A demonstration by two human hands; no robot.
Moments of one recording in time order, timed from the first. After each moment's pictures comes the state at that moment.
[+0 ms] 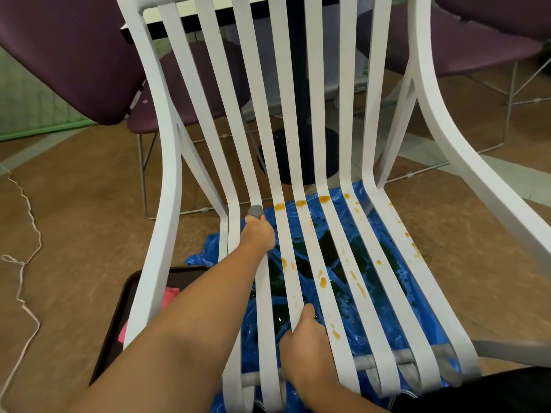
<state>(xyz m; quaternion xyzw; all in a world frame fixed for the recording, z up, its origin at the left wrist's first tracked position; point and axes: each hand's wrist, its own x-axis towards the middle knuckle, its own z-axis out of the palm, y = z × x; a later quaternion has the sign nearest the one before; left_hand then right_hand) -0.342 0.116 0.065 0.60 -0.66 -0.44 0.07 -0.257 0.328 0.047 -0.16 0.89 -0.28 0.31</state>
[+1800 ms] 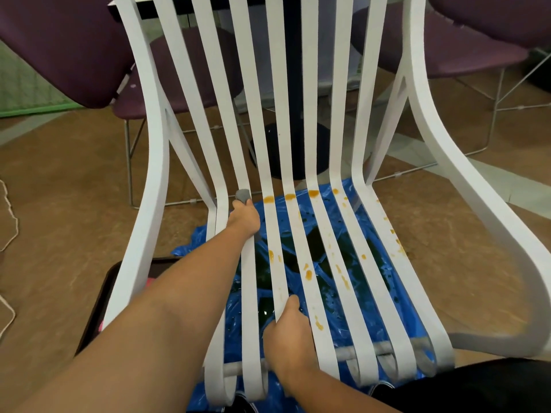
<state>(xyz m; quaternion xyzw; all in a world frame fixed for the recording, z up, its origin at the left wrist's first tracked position) -0.357 0.092 0.051 0.61 -0.70 -0.36 0.05 -0.259 0.328 0.048 -0.16 0.88 -0.31 0.31</state>
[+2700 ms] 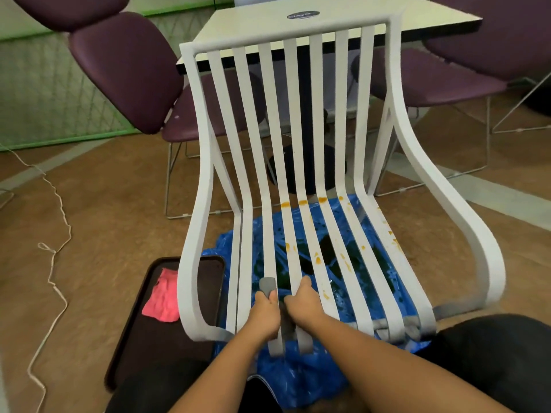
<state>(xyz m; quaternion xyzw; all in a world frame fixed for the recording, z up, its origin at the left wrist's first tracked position) -0.176 0.281 0.070 0.55 -0.69 -0.47 -0.05 -0.263 0.341 0.072 -0.19 0.82 -0.36 0.40</state>
